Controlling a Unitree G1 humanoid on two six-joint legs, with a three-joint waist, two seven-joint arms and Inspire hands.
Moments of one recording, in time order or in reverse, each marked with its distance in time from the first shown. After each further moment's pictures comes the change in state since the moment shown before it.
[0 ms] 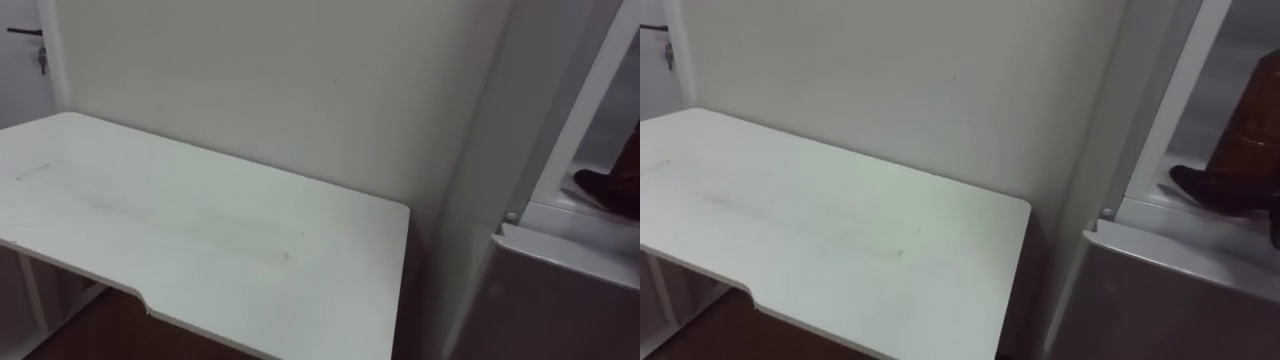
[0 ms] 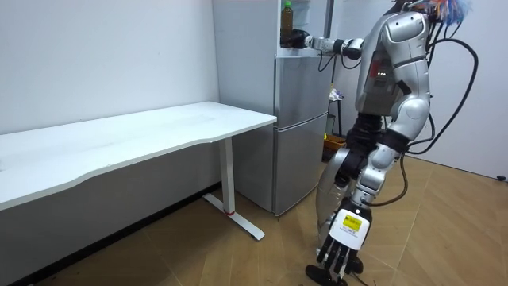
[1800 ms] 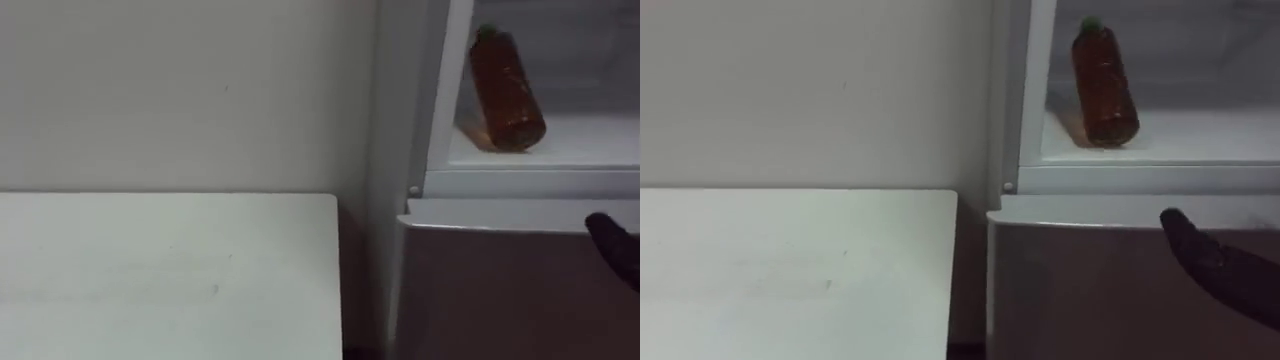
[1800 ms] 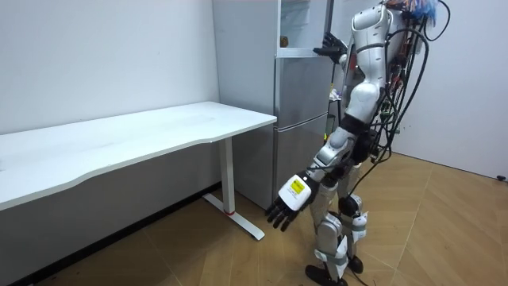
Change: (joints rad) left arm -0.078 -0.120 -0.105 0.140 0.022 -0.222 0.139; right arm 0.776 0.456 -0.240 -1.034 -0.535 -0.221 -0.309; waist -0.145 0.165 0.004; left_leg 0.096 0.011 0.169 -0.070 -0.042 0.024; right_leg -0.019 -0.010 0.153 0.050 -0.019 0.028
